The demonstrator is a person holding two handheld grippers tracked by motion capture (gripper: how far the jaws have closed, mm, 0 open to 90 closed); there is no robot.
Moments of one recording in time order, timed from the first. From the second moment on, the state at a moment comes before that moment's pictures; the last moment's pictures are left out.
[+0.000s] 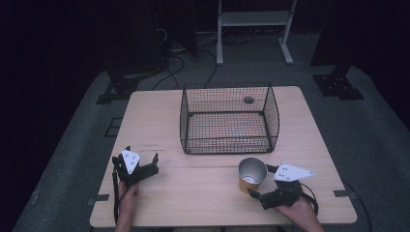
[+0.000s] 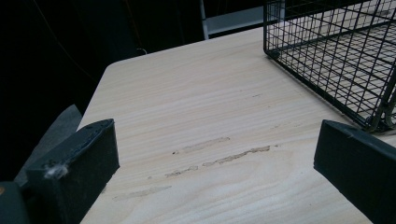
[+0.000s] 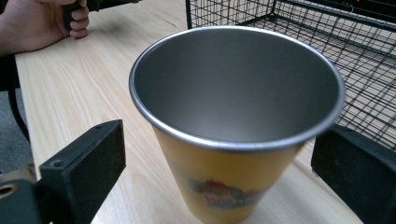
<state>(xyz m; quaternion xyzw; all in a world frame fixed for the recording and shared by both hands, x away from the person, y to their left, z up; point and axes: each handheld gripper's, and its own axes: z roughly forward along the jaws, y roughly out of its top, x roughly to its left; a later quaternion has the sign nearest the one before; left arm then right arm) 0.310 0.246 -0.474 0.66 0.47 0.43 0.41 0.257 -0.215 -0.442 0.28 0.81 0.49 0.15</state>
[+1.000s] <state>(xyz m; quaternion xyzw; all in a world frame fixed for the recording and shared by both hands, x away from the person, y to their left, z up) 0.310 0.247 -0.474 0.65 0.47 0.43 0.41 0.273 -0.197 -0.438 0.27 0.81 0.50 0.16</state>
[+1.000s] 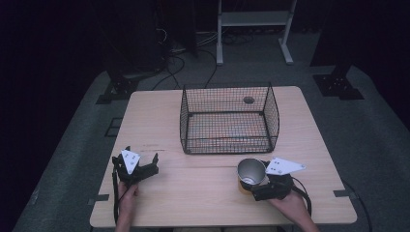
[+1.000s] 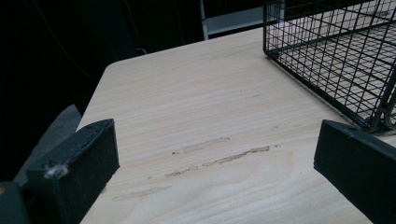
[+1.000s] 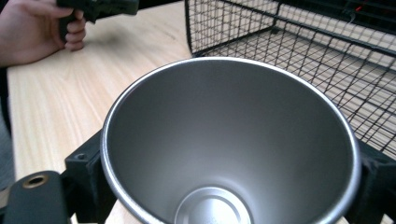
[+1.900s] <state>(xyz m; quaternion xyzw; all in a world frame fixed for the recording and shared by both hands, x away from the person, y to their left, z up) 0.310 0.247 -0.474 0.65 0.47 0.43 0.41 0.295 -0.198 -0.383 0.24 0.82 0.52 0.10</state>
